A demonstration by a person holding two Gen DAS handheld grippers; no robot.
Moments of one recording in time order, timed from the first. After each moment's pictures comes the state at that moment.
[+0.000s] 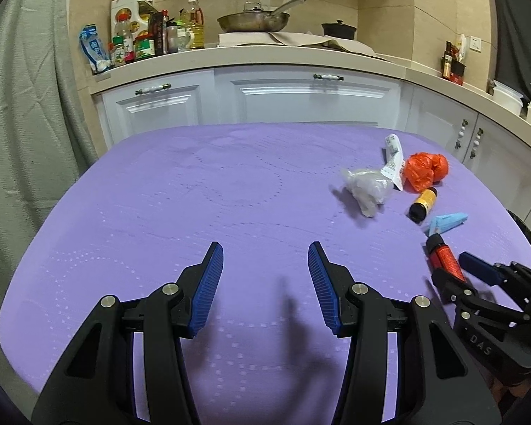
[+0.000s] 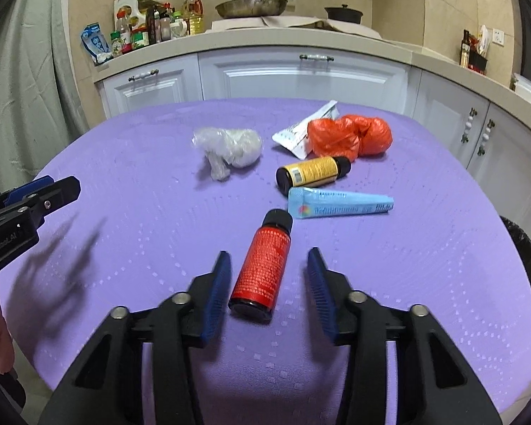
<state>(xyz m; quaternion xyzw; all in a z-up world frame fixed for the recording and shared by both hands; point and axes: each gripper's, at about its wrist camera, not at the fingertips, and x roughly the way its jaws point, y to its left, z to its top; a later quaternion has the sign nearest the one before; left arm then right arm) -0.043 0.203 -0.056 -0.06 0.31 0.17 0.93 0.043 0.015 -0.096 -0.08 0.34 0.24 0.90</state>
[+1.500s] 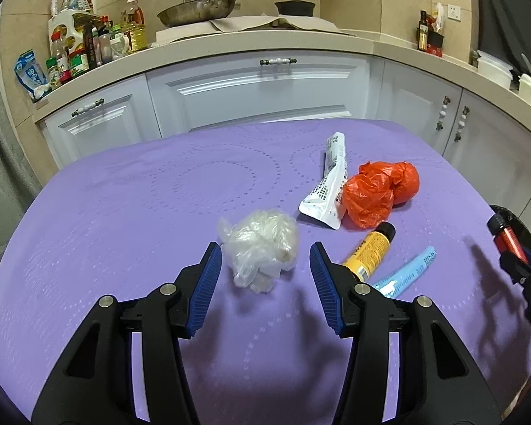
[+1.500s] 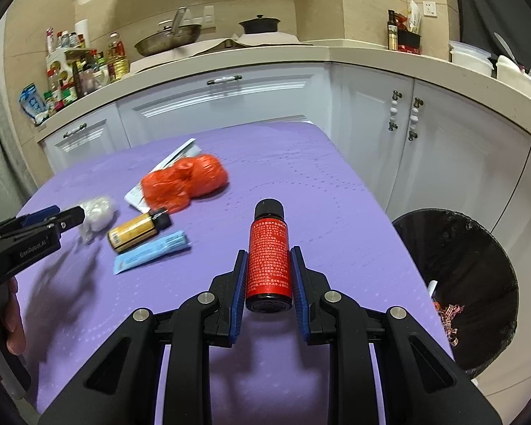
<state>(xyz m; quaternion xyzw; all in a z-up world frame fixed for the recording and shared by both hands) 0.089 0.128 -0.057 -0.03 0.35 0.13 0.93 0.121 -0.119 -0.071 -0.01 0.32 0.16 0.93</state>
